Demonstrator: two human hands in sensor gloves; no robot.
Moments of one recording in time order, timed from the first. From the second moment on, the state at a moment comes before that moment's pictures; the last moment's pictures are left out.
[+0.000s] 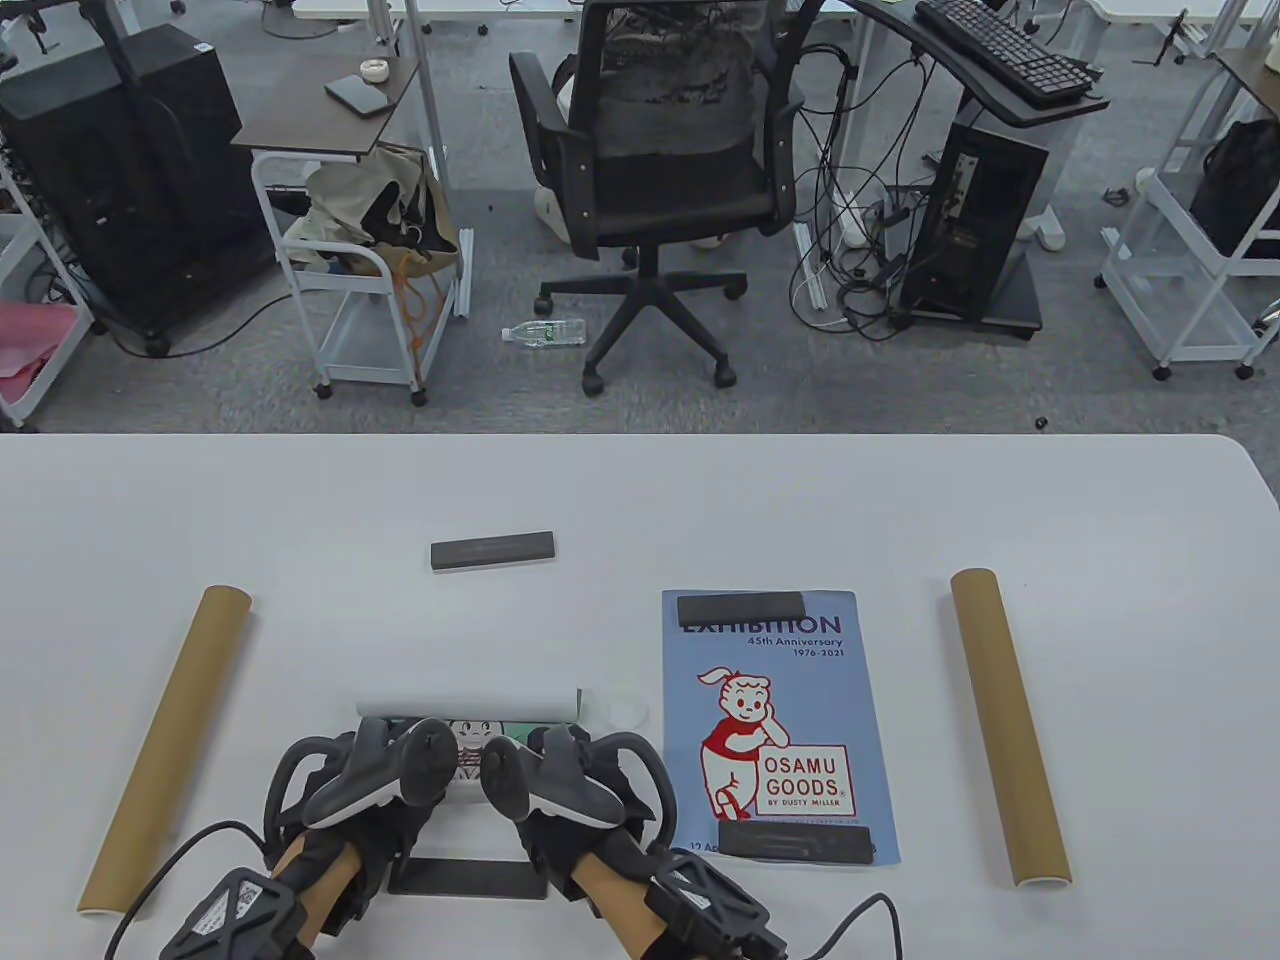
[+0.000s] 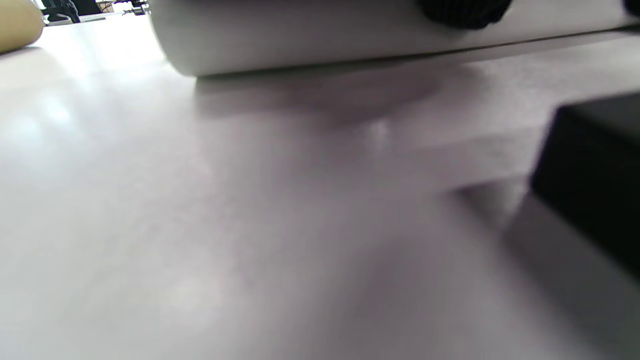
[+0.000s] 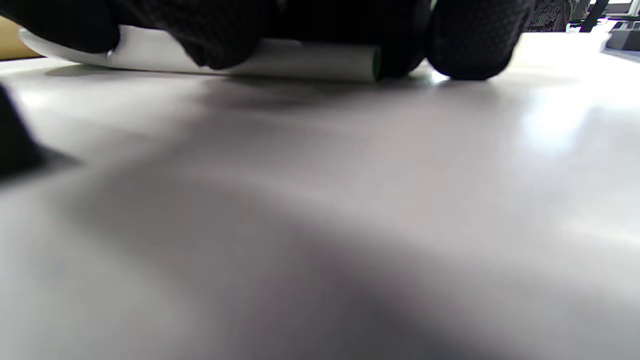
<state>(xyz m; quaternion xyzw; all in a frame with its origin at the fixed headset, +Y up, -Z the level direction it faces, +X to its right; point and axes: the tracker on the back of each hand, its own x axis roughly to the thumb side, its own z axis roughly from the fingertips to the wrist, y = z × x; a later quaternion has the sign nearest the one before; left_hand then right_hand) -0.249 -0.770 -0.315 -0.14 -0.09 -0.05 0.99 -0.085 -0.774 -0.316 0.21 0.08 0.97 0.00</state>
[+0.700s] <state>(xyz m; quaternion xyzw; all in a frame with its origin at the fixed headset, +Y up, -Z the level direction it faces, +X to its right) -0.256 -0.774 -0.319 -0.13 -0.10 -0.08 0.98 -0.085 -0.773 -0.316 0.21 0.08 0.98 -0.01</state>
